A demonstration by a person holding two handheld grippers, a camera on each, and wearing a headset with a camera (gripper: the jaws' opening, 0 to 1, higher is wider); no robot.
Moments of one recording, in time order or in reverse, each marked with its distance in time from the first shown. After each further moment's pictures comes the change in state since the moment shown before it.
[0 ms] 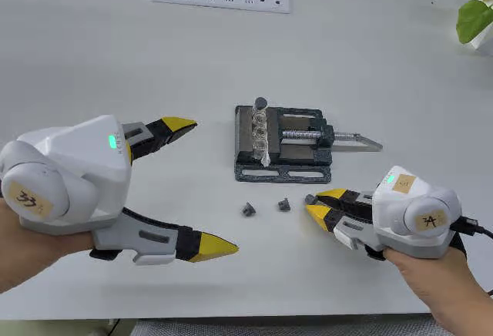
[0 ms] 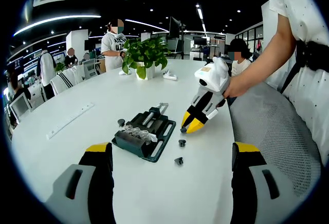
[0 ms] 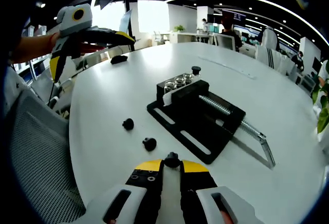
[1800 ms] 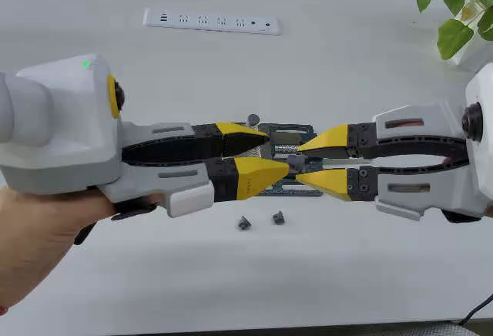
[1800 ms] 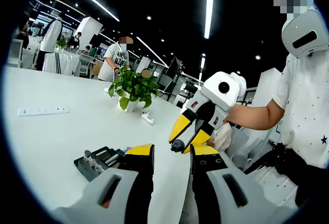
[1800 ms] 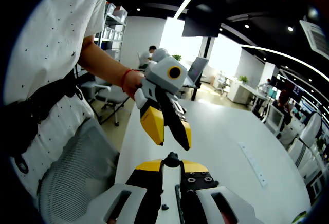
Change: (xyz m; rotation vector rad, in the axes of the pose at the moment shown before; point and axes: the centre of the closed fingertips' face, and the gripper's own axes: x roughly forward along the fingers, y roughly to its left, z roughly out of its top) left arm -0.009 -0.020 0.115 -0.434 -0.323 -0.197; right arm -0.108 0.078 0.178 -0.513 -0.252 0.334
